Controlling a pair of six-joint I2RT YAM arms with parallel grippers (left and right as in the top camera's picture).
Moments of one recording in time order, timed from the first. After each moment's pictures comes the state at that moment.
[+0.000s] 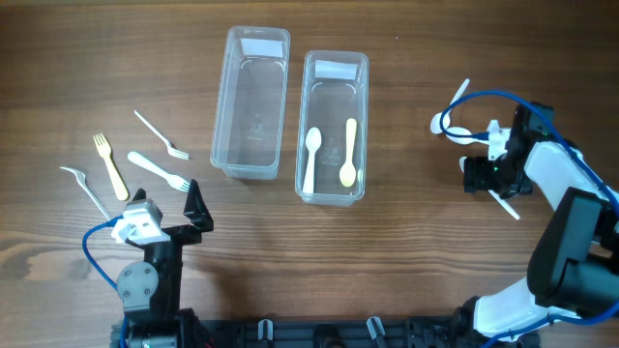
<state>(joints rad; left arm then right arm) 0.10 0.01 0.02 -0.10 0.03 -0.25 -0.29 1.77 0.96 -0.63 -0.01 -0.26</state>
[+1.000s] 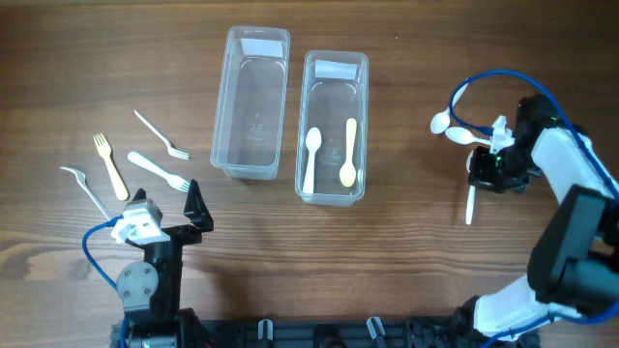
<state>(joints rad) 0.10 0.01 0.02 -0.10 0.03 -0.25 -0.29 1.76 1.08 -0.87 -0.18 -0.04</state>
